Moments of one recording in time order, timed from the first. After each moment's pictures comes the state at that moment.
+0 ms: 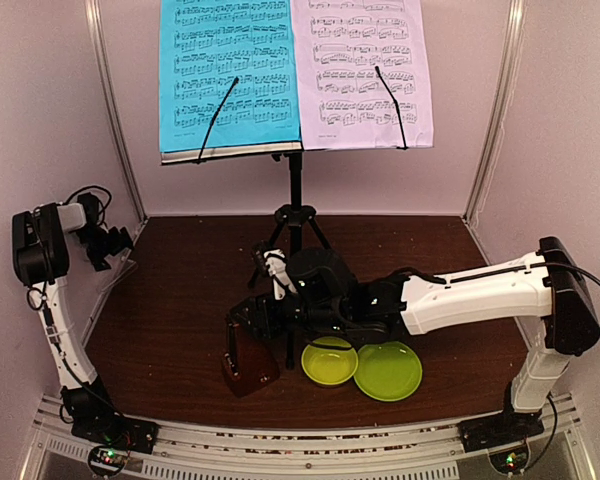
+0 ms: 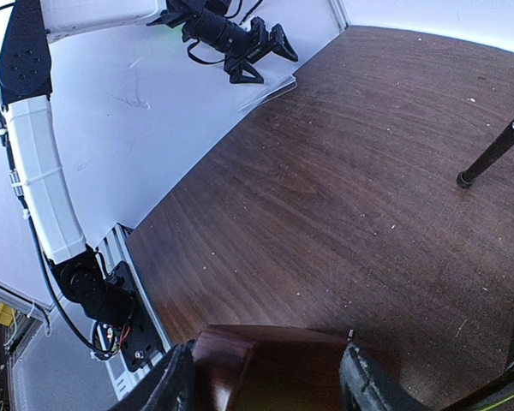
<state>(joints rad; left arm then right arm) 0.34 2.20 1.70 -0.62 0.17 -0.37 1.22 1.77 1.28 0.08 0.09 0.57</state>
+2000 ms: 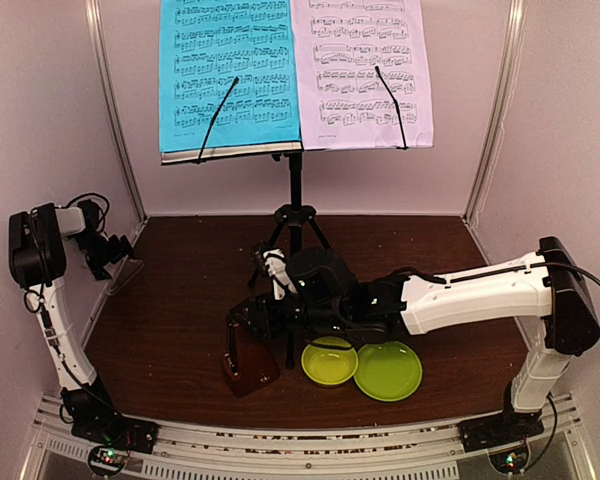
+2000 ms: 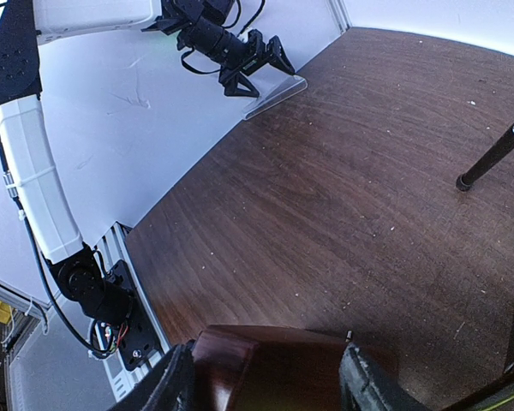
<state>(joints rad) 0.34 2.14 1.60 -0.65 0.20 -0.39 1.22 1.77 1.28 0.08 0.09 0.55</state>
